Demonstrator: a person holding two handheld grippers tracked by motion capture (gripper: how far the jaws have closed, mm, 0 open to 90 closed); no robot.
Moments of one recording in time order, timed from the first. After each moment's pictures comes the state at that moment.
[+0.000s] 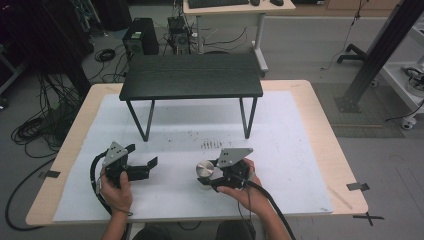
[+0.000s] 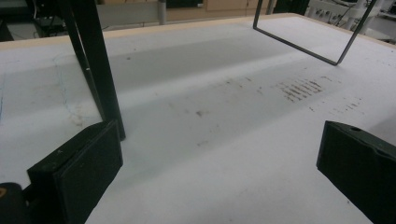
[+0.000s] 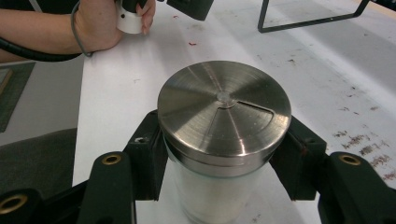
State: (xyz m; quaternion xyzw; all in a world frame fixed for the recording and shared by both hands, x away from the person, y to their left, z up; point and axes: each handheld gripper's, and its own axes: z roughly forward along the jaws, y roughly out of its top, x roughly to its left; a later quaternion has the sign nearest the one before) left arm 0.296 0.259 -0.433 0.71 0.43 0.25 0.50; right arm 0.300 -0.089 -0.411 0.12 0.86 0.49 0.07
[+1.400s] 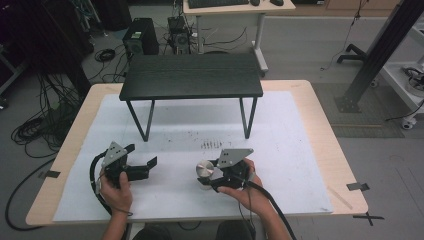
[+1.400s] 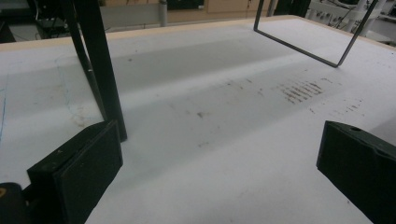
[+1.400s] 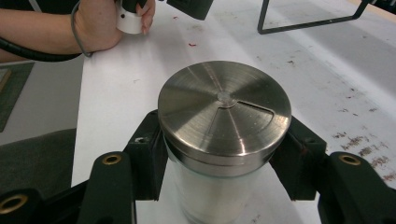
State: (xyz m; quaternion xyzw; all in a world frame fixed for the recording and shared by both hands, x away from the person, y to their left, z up) left arm 0.295 0.260 -0.433 0.71 0.43 0.25 0.50; right arm 0.299 -0.090 -0.412 0.12 0.86 0.50 0.07
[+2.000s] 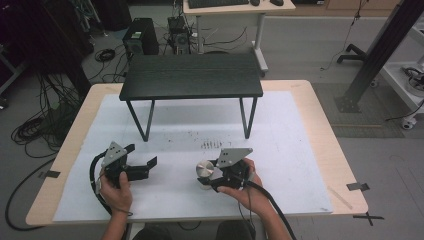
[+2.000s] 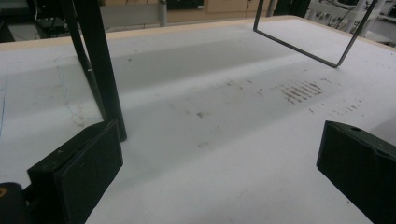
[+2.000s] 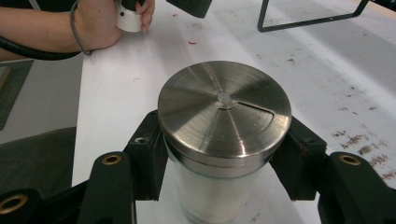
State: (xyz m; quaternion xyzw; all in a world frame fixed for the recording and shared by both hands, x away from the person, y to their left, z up) left arm 0.295 0.260 -0.433 0.71 0.43 0.25 0.50; right arm 0.299 -0.089 -0.410 0.12 0.86 0.49 0.07
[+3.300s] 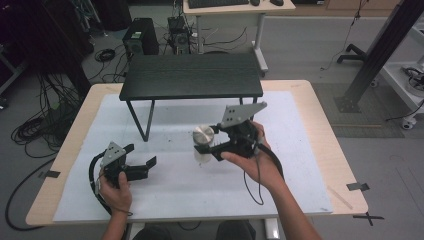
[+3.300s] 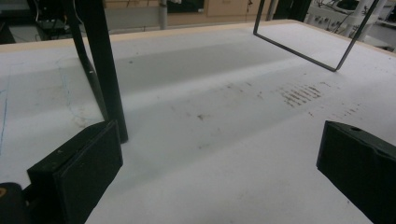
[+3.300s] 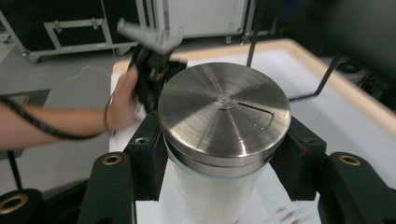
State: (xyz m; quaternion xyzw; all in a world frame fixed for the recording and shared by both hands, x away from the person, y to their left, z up) left arm 0.295 0.262 -0.432 0.70 0.43 0.25 0.51; right arm 0.319 -0.093 -0.264 0.11 0.84 0.52 0.07
